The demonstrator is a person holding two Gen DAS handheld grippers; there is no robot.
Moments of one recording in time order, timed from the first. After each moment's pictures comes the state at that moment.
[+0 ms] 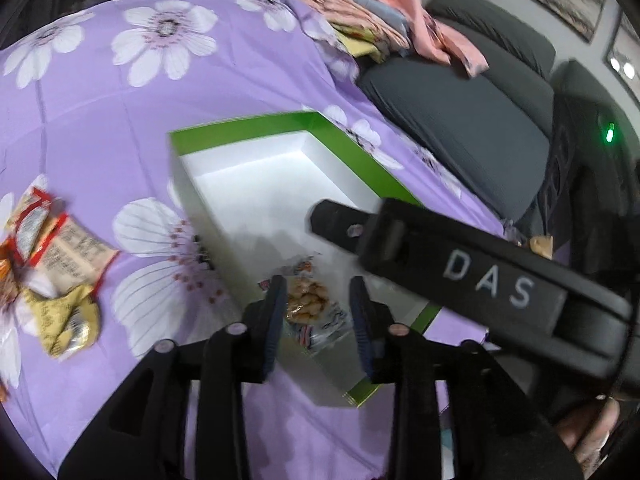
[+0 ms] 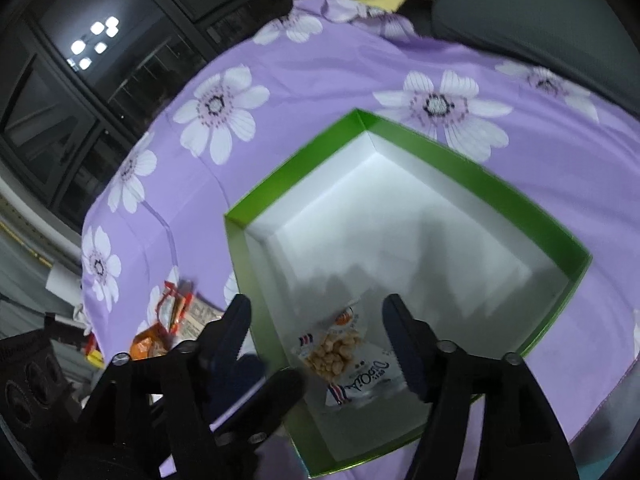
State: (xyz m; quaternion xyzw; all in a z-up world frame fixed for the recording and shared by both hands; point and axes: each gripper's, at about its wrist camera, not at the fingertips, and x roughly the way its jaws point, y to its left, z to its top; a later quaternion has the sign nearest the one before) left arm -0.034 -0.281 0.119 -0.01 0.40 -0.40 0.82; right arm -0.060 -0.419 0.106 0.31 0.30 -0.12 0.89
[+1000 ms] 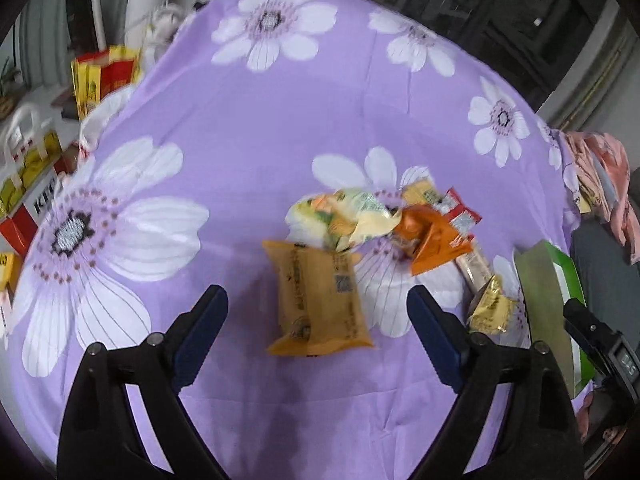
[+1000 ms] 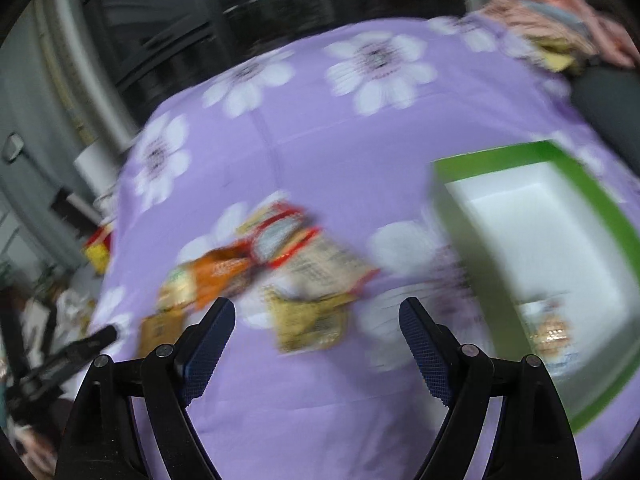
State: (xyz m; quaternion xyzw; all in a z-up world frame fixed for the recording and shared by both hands) left arm 0.012 0.047 0.072 -0.17 0.41 -0.05 0.89; right arm 0.000 -0.234 0.114 0.14 0.33 0.02 0.93
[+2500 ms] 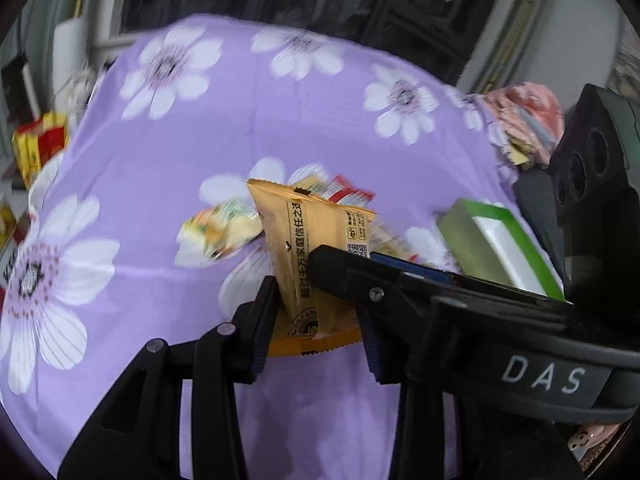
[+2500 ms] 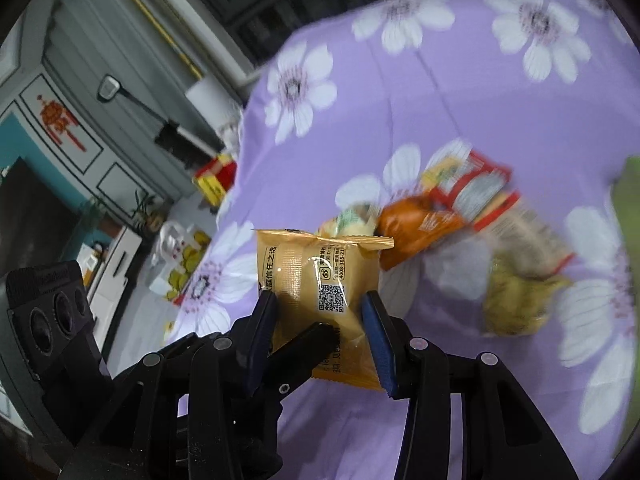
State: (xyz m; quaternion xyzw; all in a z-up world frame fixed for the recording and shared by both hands) left arm -0.043 -0.032 0.113 -0.09 0.33 -0.17 0.93; right arm 0.015 -0.149 0.118 0.12 0.37 0.22 0.89
